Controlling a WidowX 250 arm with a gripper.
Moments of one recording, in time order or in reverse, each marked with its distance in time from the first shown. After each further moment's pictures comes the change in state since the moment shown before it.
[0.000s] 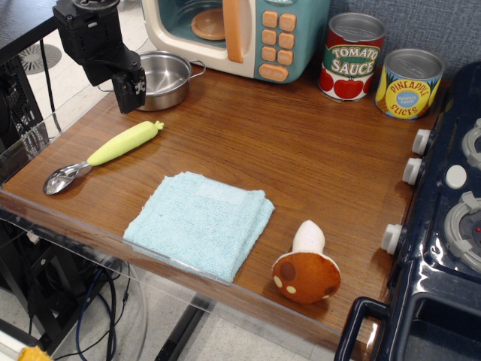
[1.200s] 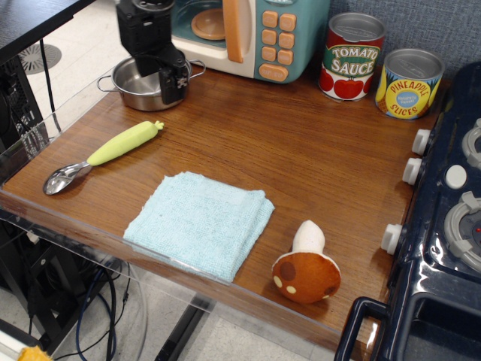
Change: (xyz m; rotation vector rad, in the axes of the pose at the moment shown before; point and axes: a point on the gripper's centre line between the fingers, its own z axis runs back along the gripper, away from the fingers) arm -0.069 -0.009 -0.034 -0.022 -0.011 -0.147
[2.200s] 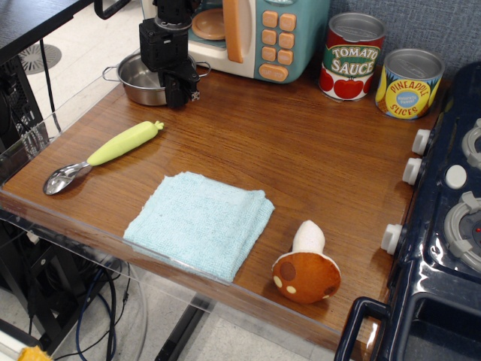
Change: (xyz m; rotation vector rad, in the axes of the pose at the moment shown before) arm -0.019 0.001 -0.038 0.103 -0.046 -0.031
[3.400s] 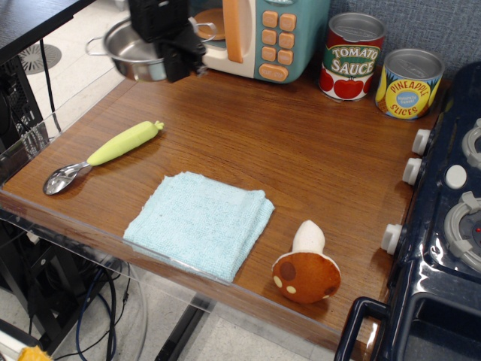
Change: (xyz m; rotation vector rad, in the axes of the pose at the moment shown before) arm 0.026 0.061 0.096 -0.135 0.098 0.048
